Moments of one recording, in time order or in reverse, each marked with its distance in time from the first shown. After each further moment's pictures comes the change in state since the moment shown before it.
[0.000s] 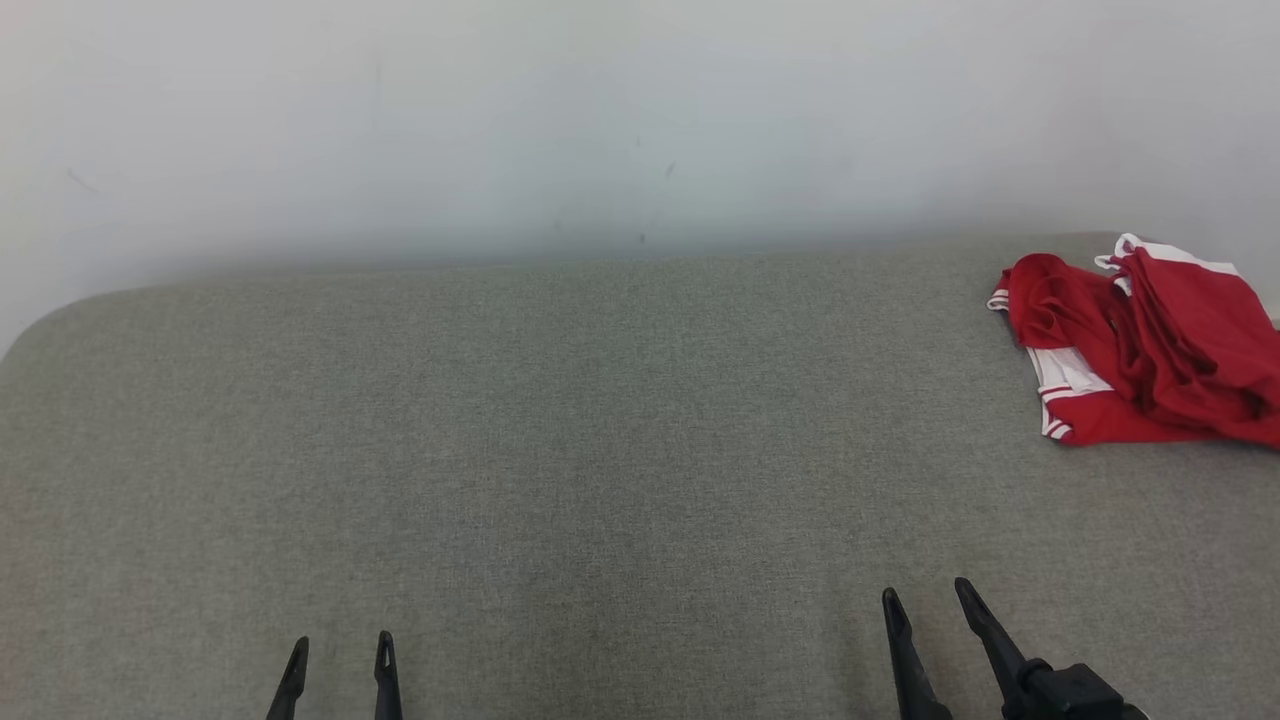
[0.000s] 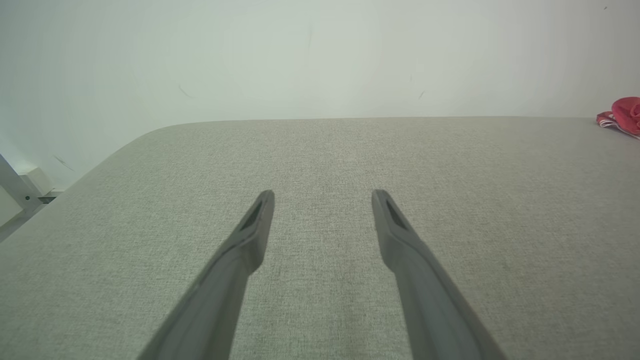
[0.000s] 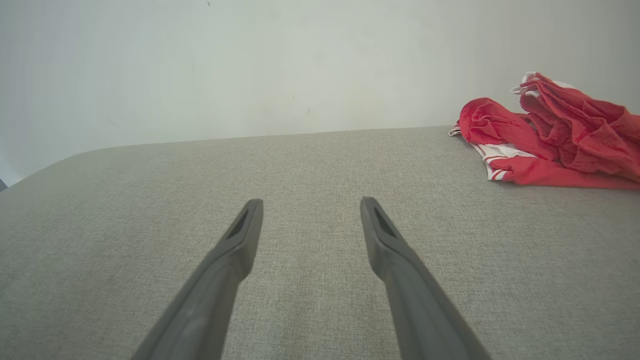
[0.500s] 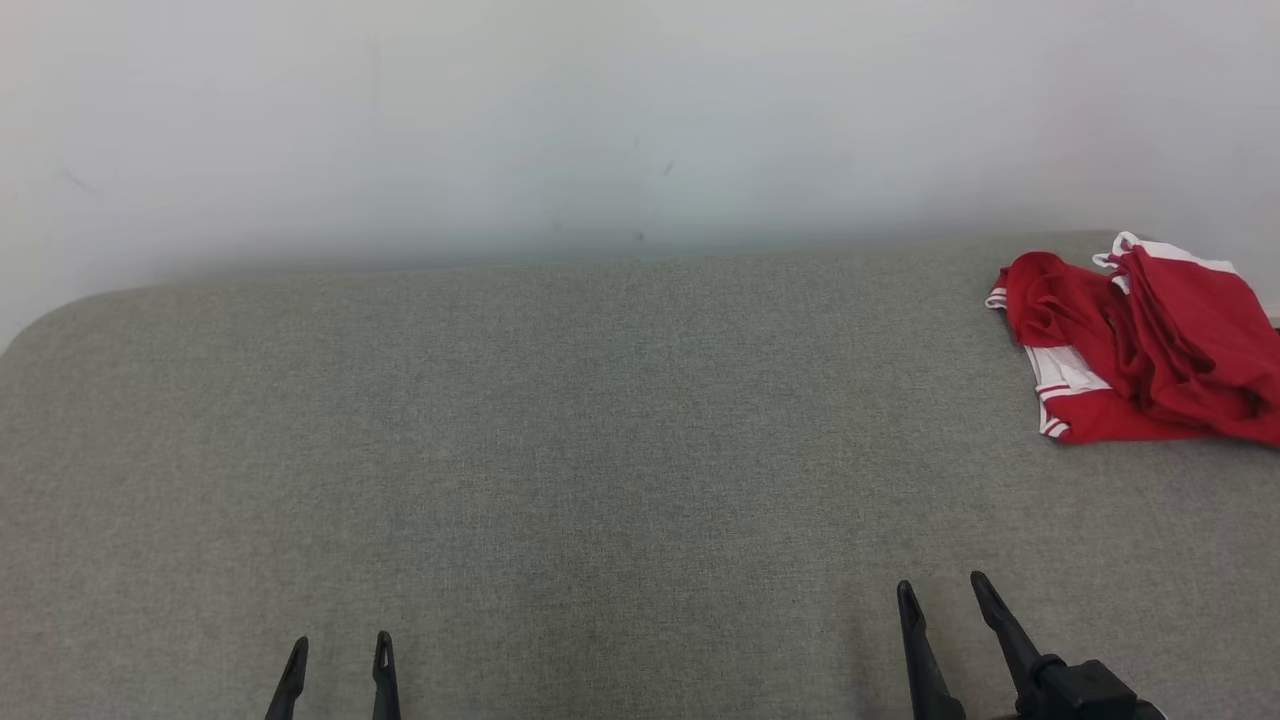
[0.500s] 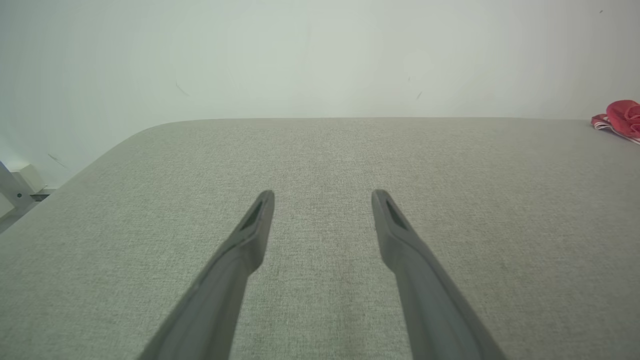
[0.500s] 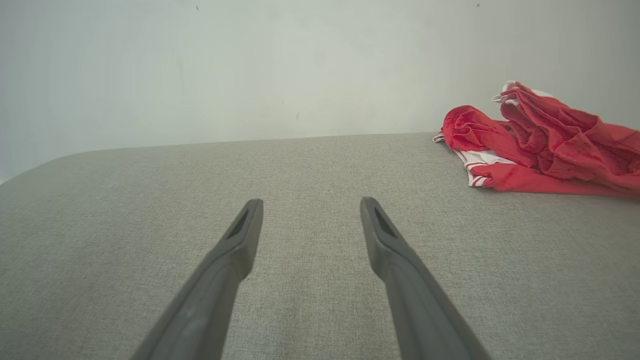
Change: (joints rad) left arm 0.000 0.000 0.011 0.000 -0.011 -0.026 0.000; right arm -0.001 0.000 -0.025 -0.011 -0.017 0.000 0.000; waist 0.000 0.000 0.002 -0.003
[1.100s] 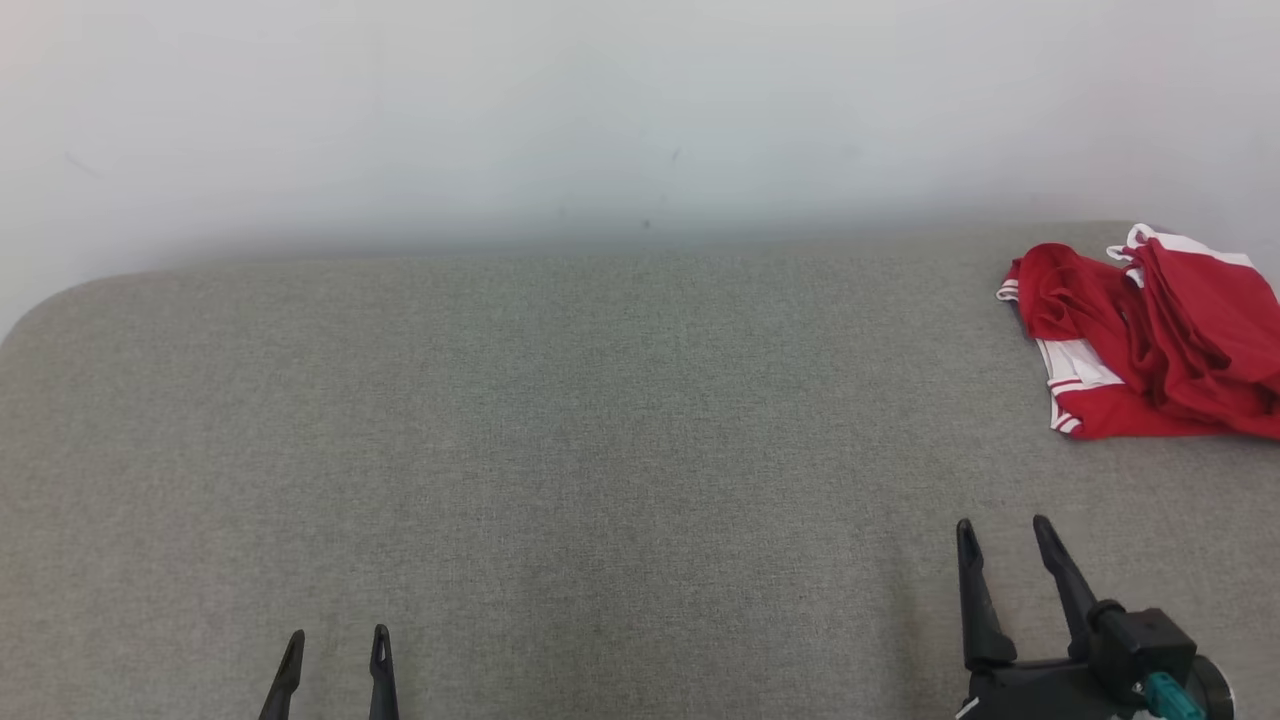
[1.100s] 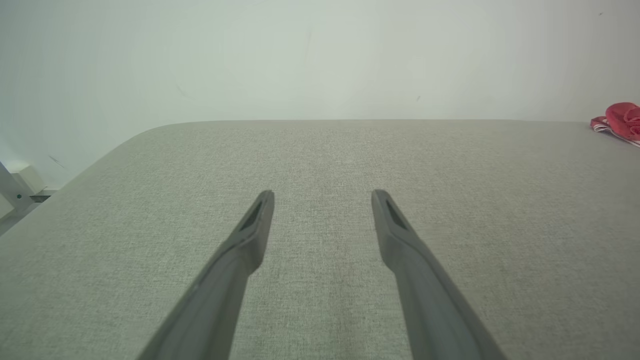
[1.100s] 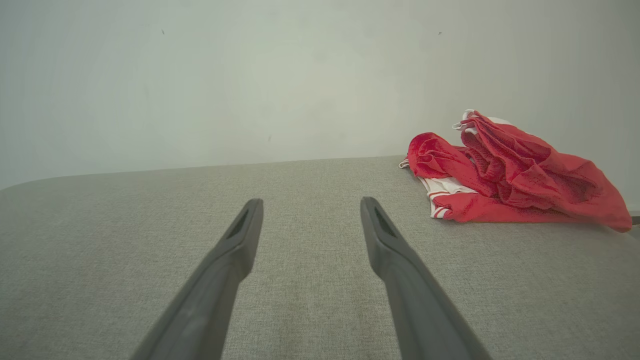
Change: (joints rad) left arm 0.005 0.000 0.000 -0.033 0.001 -0.006 0.000; right arm -0.100 -0.026 -0.097 0.031 0.004 0.000 0.000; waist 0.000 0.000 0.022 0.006
